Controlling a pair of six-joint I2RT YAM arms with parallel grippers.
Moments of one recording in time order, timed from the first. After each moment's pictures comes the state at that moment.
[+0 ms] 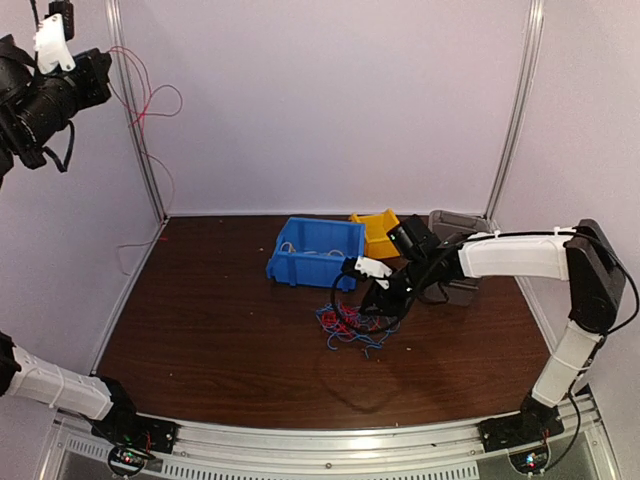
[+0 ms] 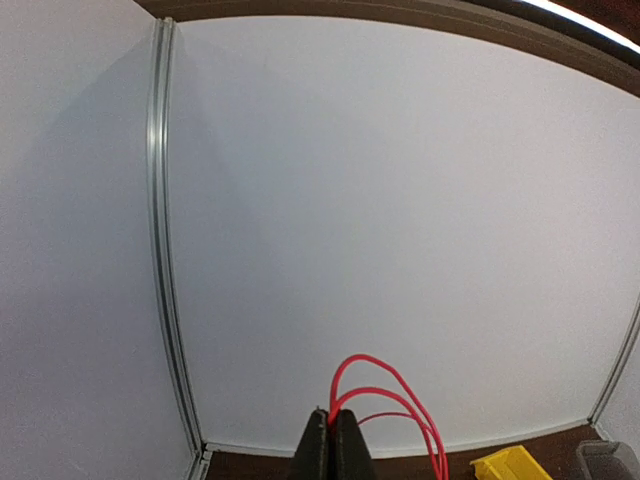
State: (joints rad) left arm -0.72 1.17 1.94 -0.49 -0.67 0.06; right arm 0.69 1.73 1.14 -0.39 -0.40 -0.43
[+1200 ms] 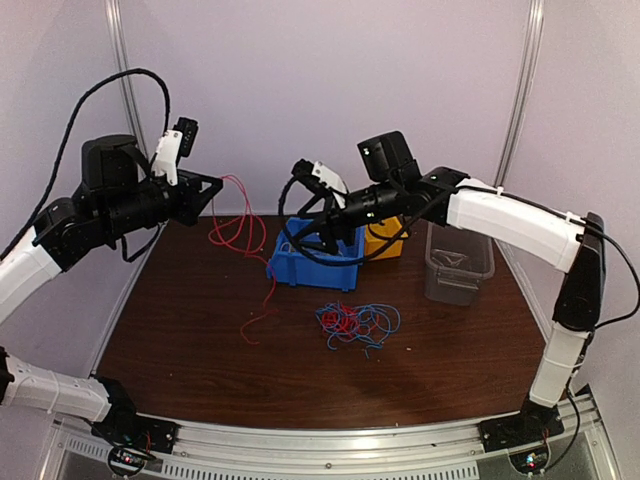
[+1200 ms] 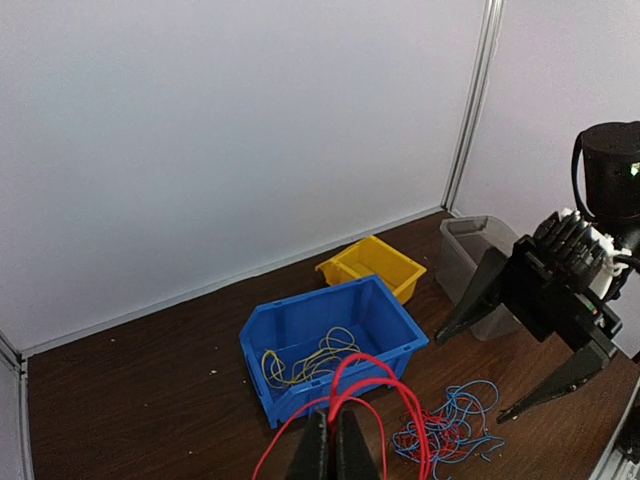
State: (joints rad) left arm -0.72 1.08 1.28 -0.42 -0.12 -0.11; right arm 0.80 1.80 1.74 -0.43 -0.57 -0.32
